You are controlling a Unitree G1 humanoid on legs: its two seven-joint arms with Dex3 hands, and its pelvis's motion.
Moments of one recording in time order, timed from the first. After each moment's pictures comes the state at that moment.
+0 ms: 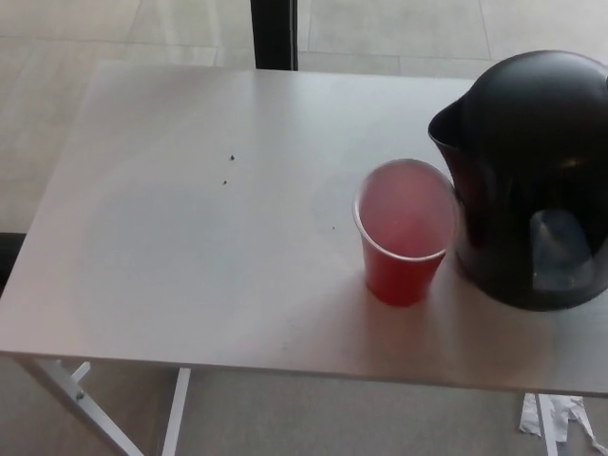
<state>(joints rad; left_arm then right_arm) 0.01 0.68 0.75 1.10 -0.44 0.01 -0.40 -0.44 -0.45 -0.28 0.30 0.08 -0.04 0.09</state>
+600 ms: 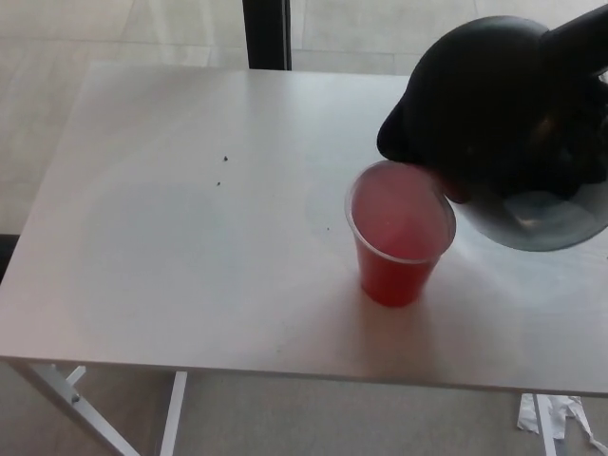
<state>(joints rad) -0.01 0.69 0.74 1.11 -0.44 0.01 -0.39 -0.58 -0.50 -0.15 0.25 0.01 -0.11 0.14</state>
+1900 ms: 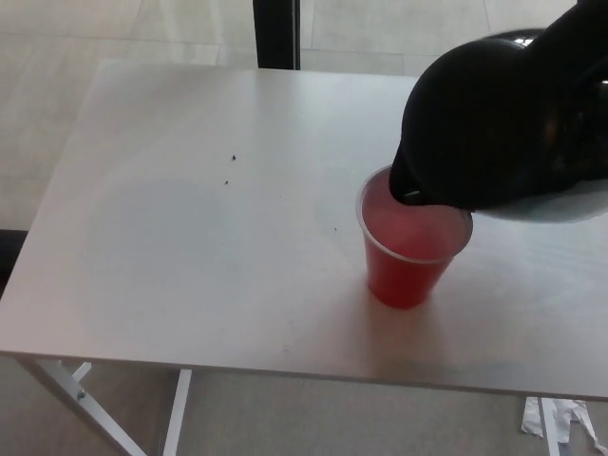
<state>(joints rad) -0.04 0.72 0.74 1.10 -0.46 0.01 -0.38 -0.73 -0.70 0.02 0.42 -0.09 -0.40 0.32</state>
